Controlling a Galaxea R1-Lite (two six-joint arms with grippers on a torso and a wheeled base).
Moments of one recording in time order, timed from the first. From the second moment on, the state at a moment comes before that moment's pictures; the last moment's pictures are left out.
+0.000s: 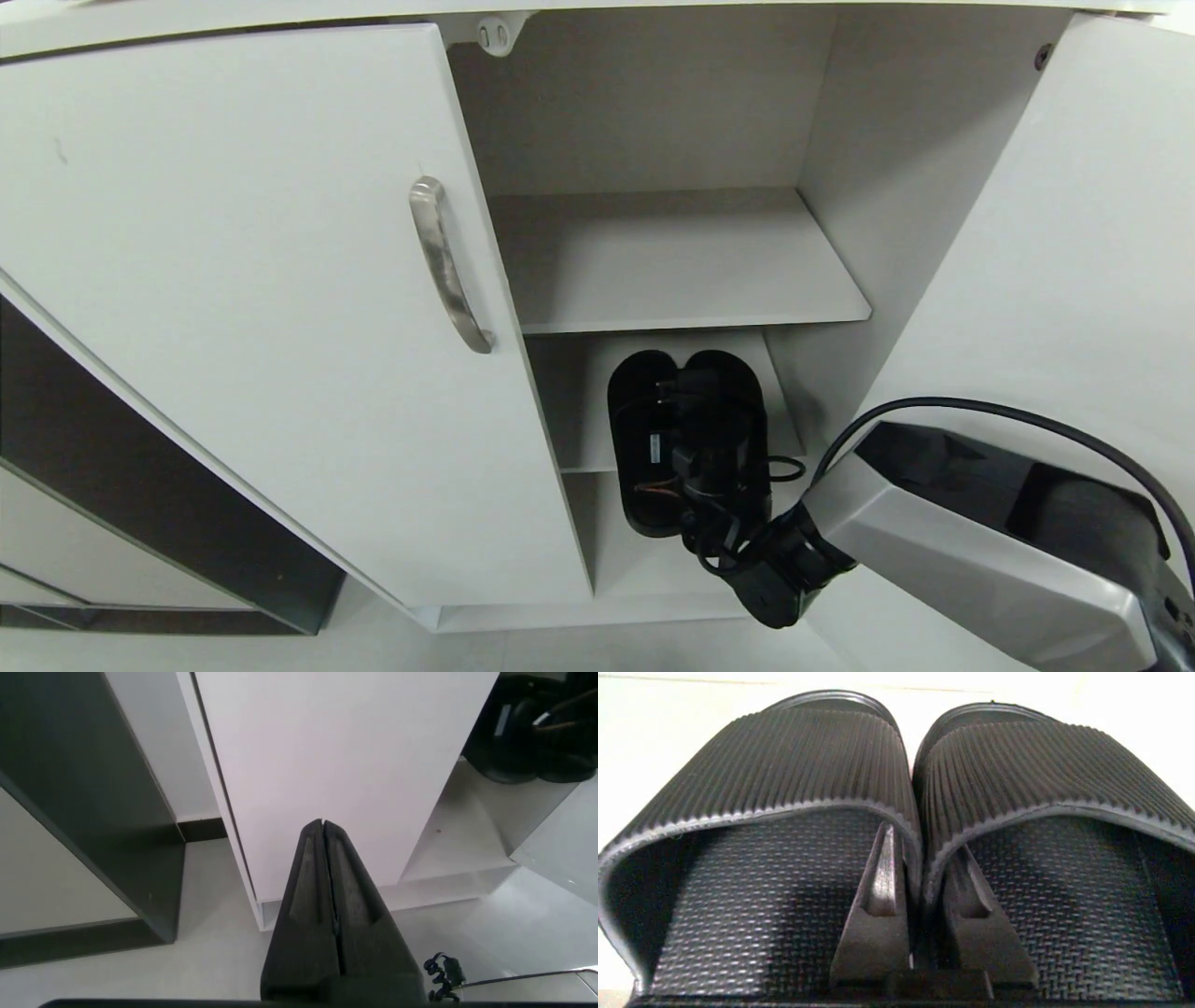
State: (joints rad) left arm 0.00 0.00 0.00 0.00 -0.06 0.04; right arm 0.76 2.47 -1.32 -1.19 -0.73 -0.02
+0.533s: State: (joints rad) left arm 0.00 0.00 0.00 0.00 -0.06 0.04; right arm 0.69 2.53 -1.57 -1.01 -0.72 -0.01
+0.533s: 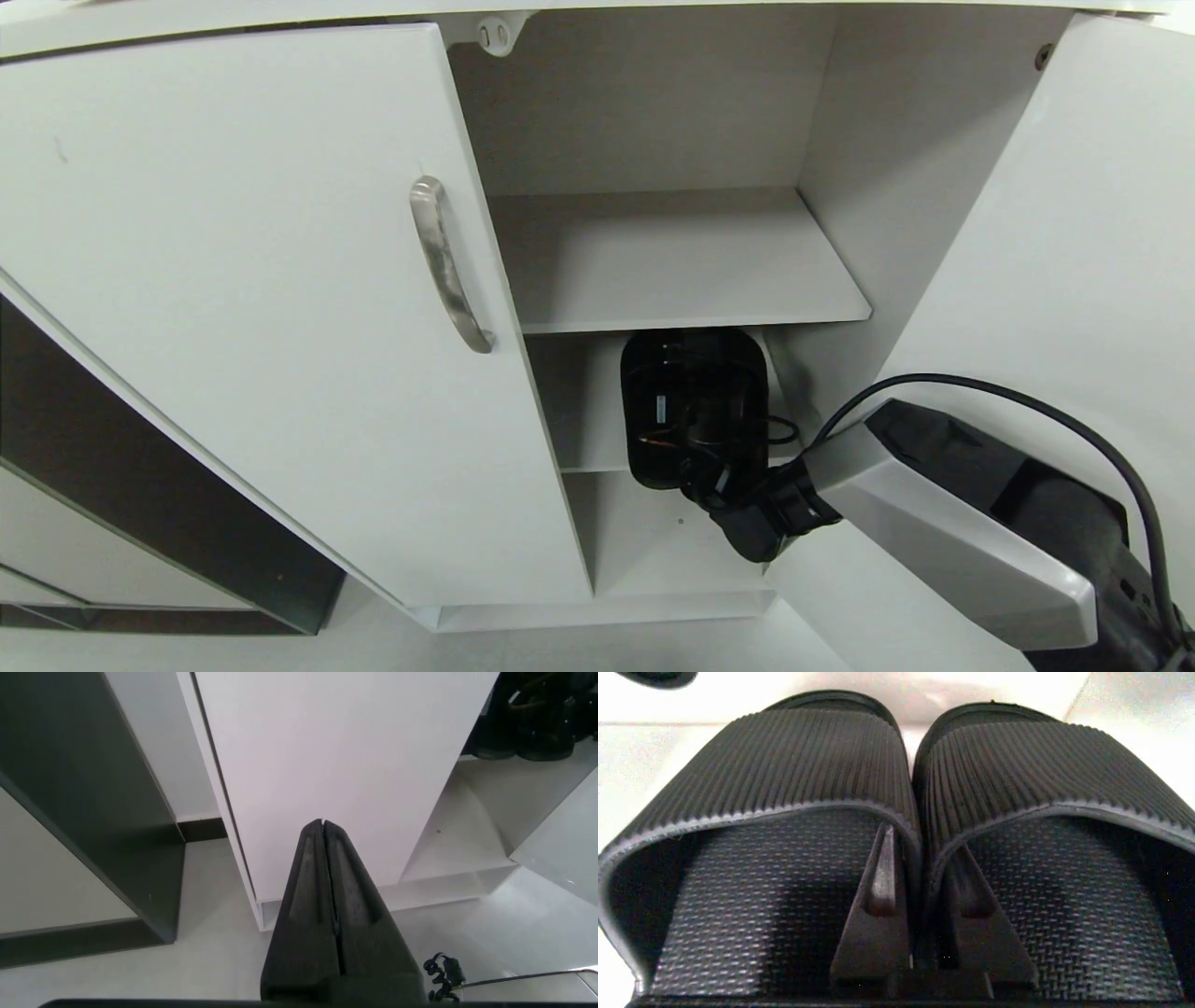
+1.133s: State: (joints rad) left arm 0.00 0.00 0.00 0.00 -0.06 0.04; right arm 0.68 2.58 -1.71 -0.93 -0.71 -0.01
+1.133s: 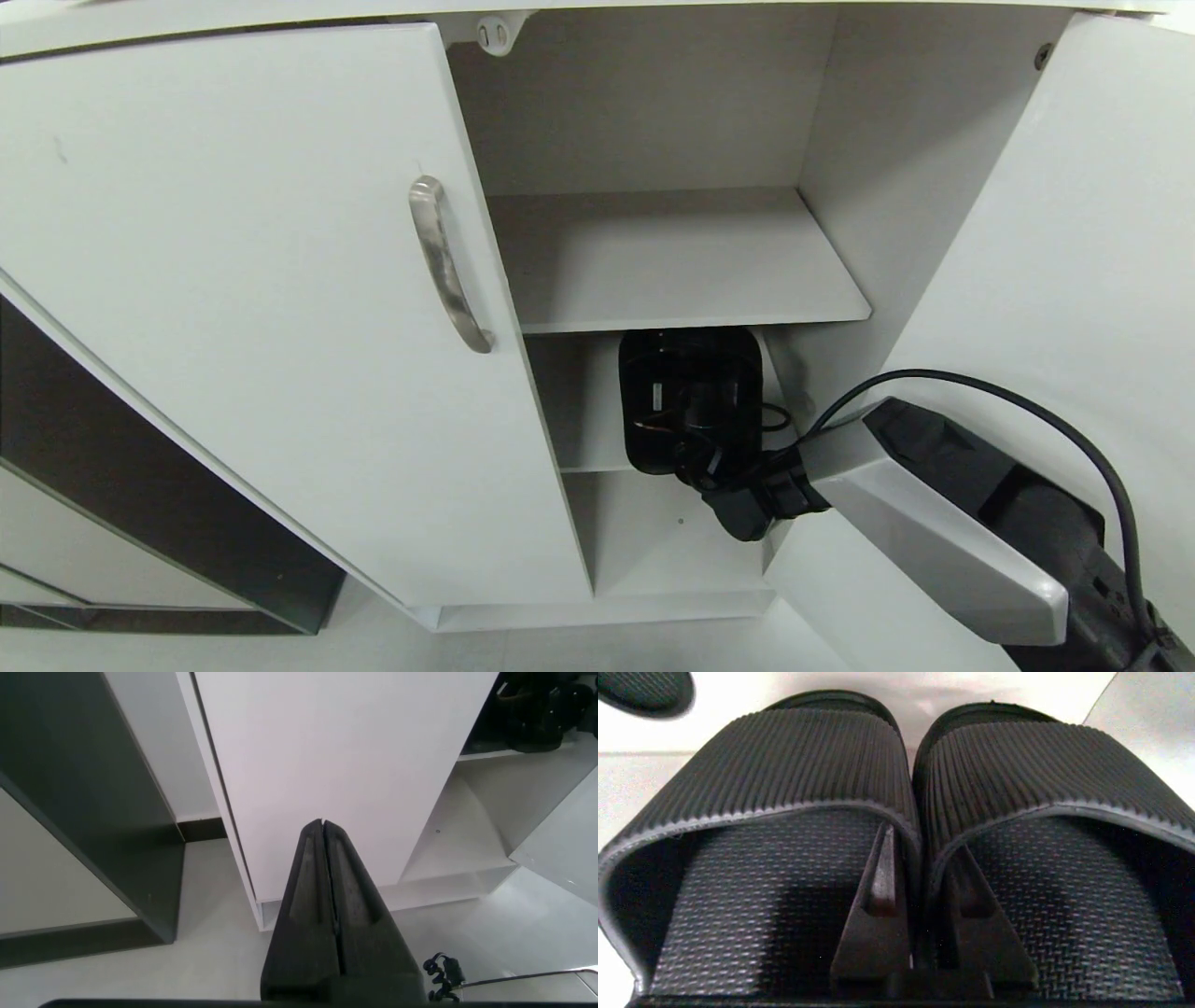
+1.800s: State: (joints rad) left arm 0.00 0.00 0.00 0.00 -0.06 0.04; right arm 0.67 2.59 -1.70 -0.93 -0.72 0.00
